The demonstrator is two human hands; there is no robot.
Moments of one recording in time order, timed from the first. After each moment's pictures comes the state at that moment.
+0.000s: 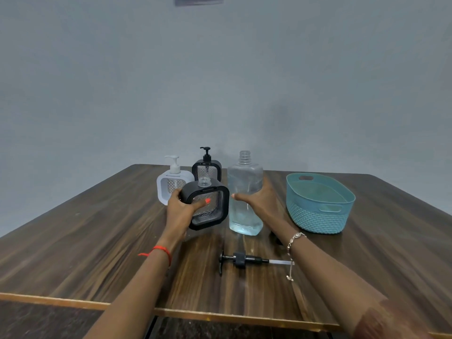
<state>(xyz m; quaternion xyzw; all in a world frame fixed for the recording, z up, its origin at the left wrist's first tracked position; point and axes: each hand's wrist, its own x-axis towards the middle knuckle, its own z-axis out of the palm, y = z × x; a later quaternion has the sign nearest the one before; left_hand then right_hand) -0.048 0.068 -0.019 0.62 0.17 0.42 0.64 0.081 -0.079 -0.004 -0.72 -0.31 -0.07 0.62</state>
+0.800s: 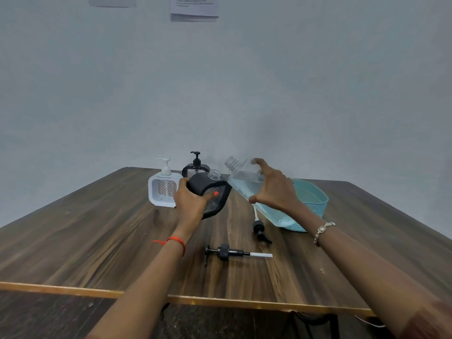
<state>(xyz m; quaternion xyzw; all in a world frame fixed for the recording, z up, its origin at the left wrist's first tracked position) -0.046 0.010 0.008 0.67 0.21 0.50 0.51 0.045 -0.163 0.066 -0.84 -0.42 -0.24 0.25</state>
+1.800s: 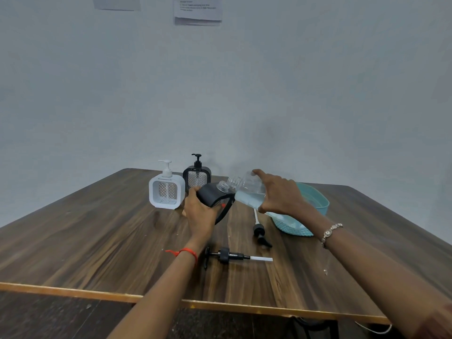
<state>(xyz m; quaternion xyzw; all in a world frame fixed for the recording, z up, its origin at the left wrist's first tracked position) -0.038 -0.013 -0.006 0.69 0.23 0.51 0.47 0.051 -0.170 0.071 -0.86 -0.43 -0.25 0.07</state>
